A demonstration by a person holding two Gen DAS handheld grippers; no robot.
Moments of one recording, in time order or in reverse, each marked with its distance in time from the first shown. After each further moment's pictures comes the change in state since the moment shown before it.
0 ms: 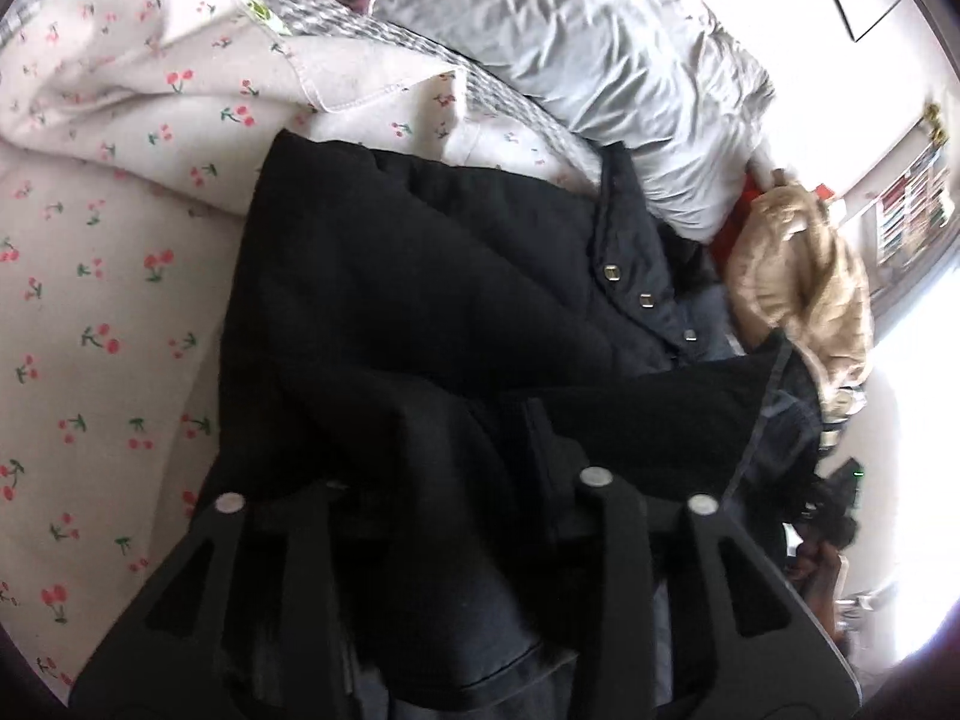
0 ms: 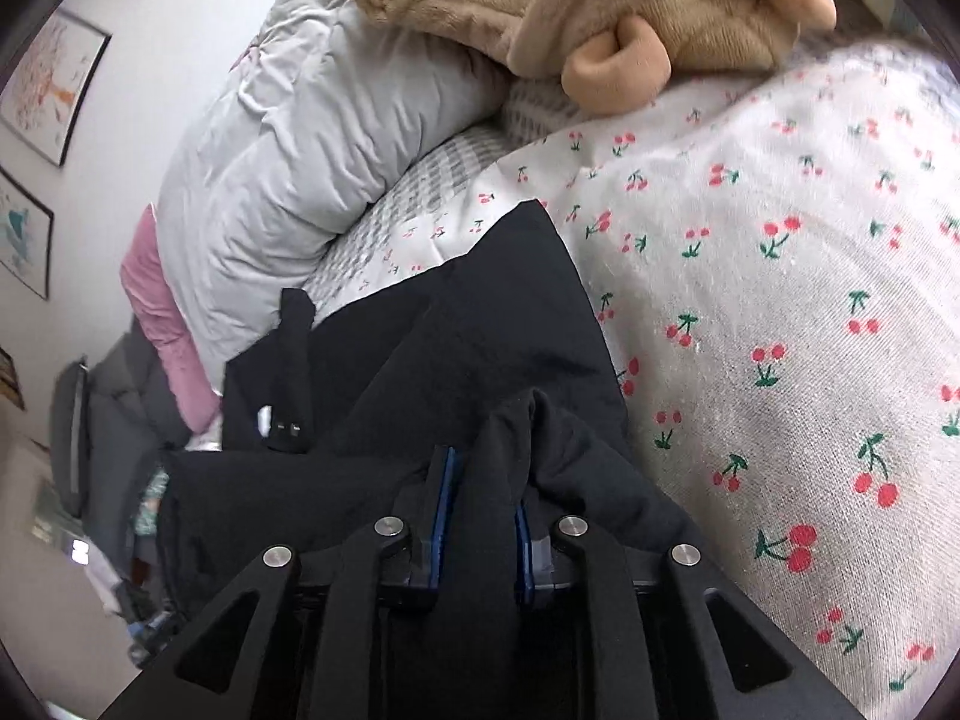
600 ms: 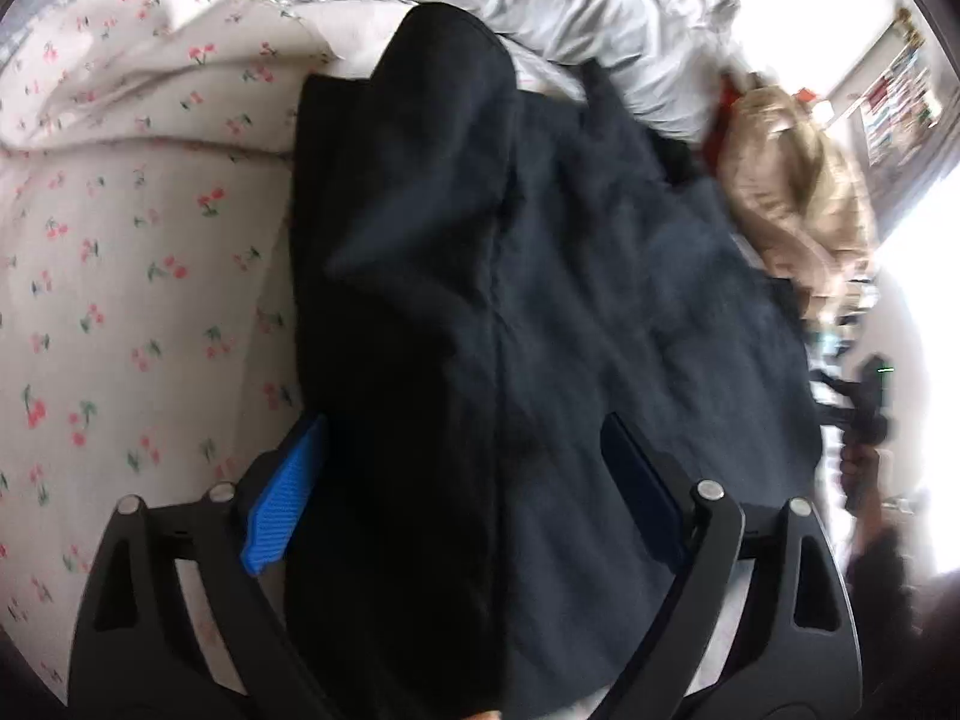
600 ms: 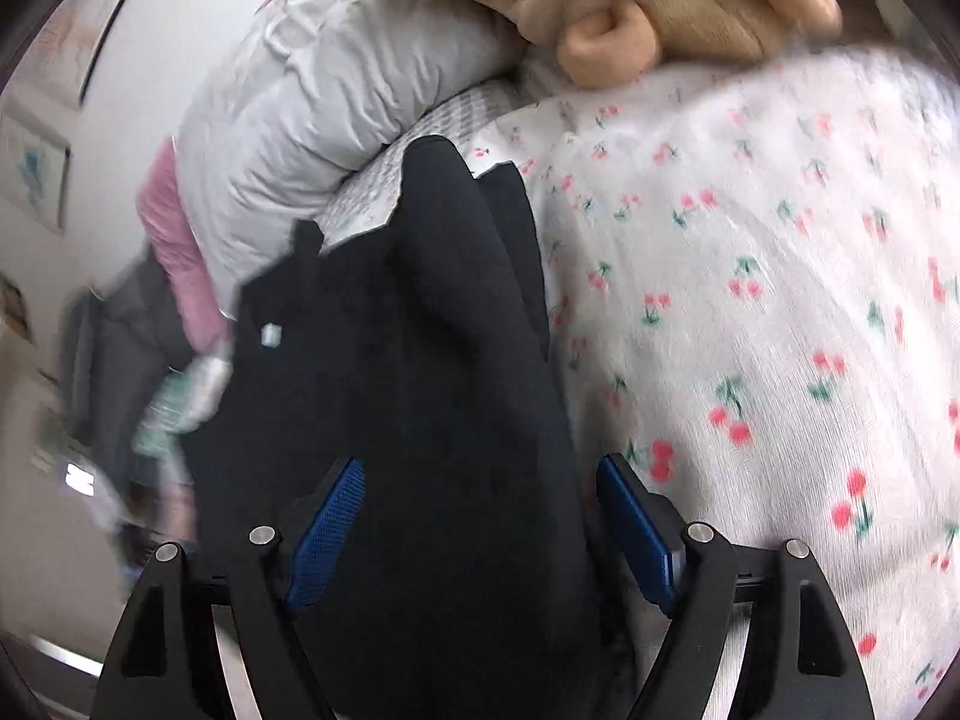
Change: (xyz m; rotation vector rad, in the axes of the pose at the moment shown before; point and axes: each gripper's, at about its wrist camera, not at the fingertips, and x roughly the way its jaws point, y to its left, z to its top) left arm -0.022 0.005 -0.030 0.178 0.098 0.111; right arm -0.016 0.003 -0.012 -0.184 0.129 -0.050
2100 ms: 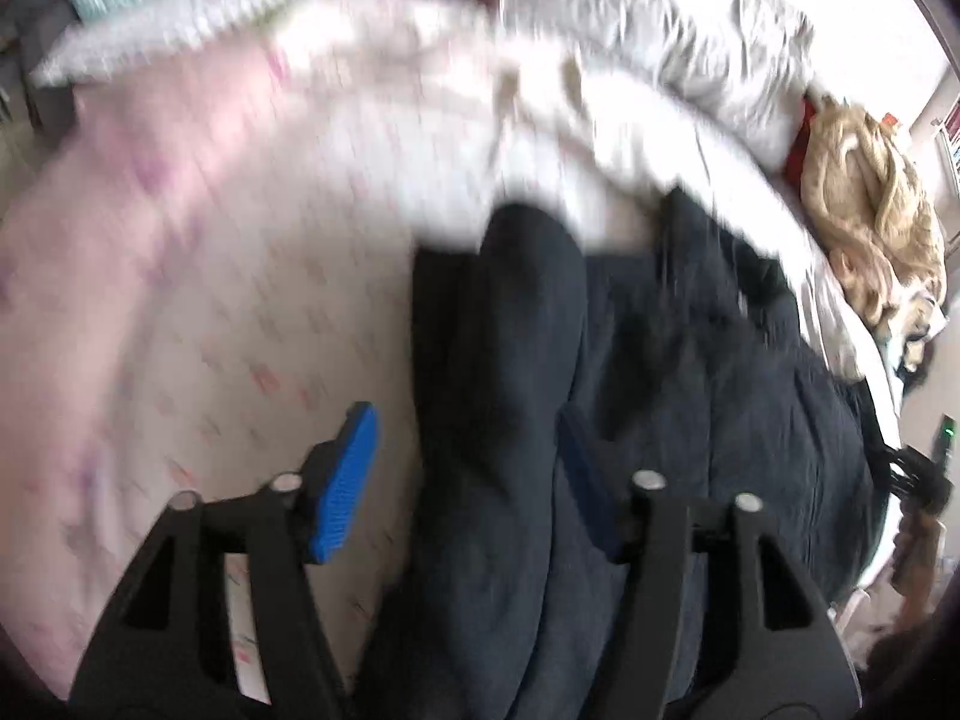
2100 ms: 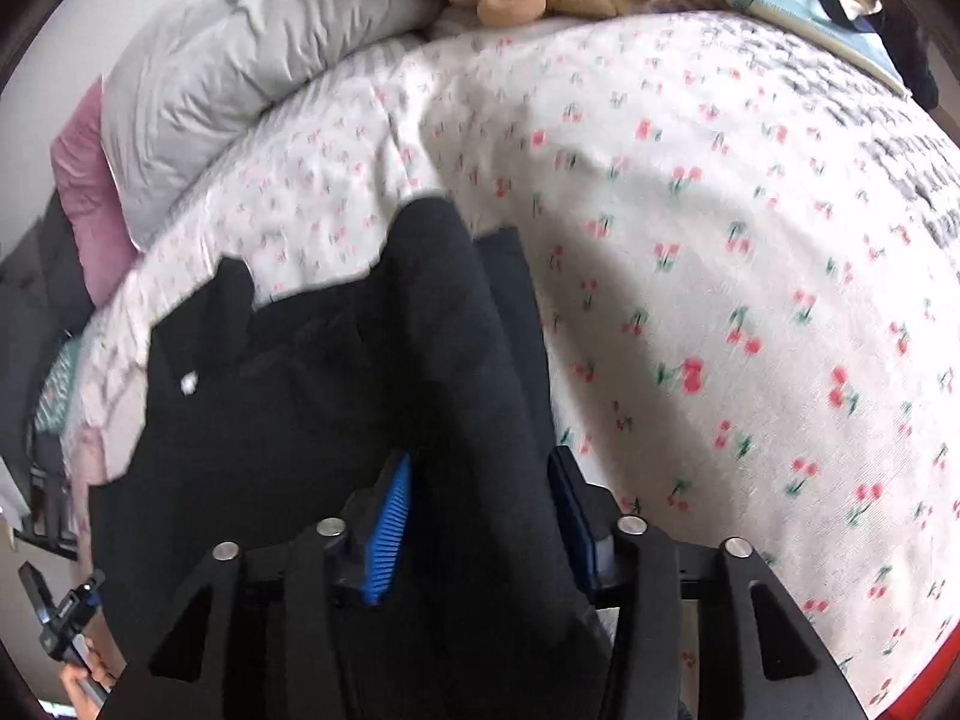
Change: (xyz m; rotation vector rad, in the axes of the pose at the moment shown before) left arm -0.155 0.005 -0.113 -0.129 -0.074 0.283; right arm -0.081 0.049 -0.120 0.108 0.009 -0.311
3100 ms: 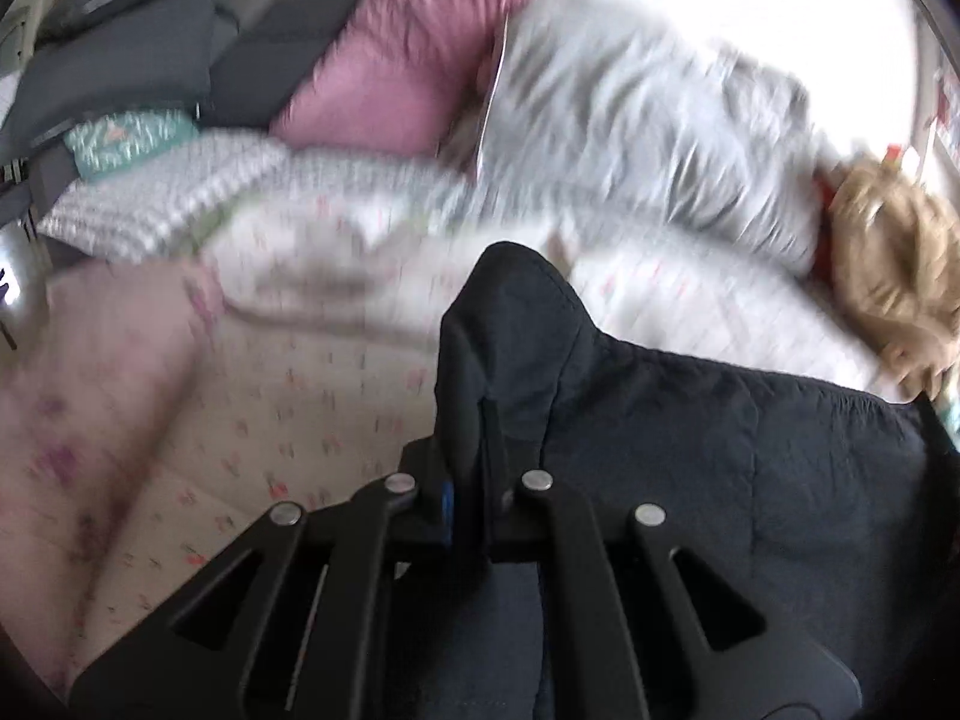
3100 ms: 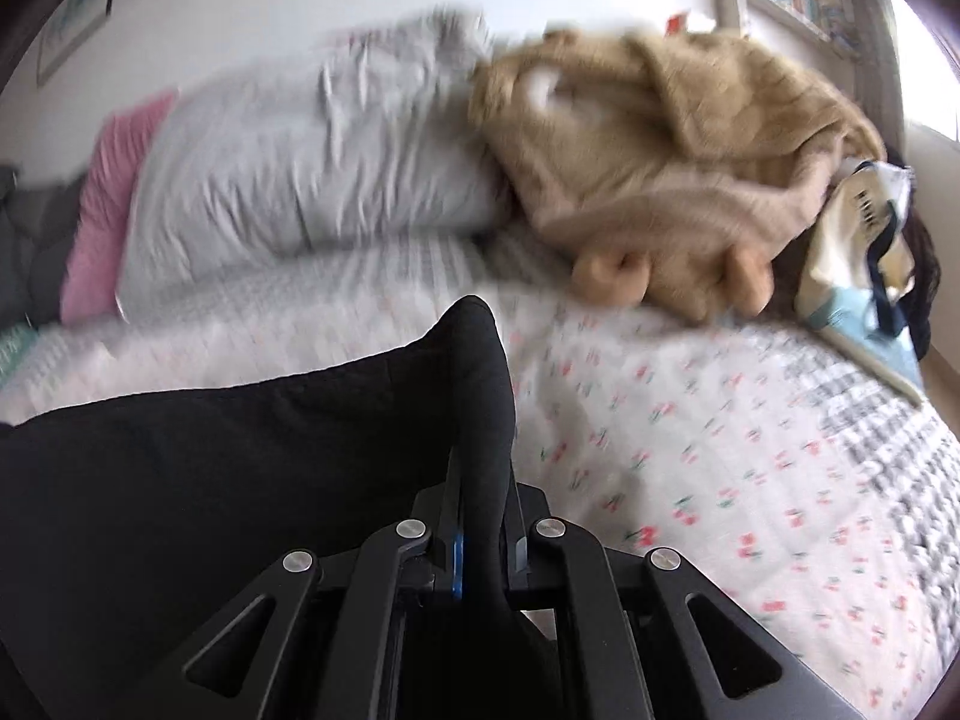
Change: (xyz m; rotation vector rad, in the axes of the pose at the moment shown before) left arm 0.105 -0.064 0.098 0.092 -0.303 0.113; right arm 0.073 0.091 0.088 -0.315 -0.363 -0.220
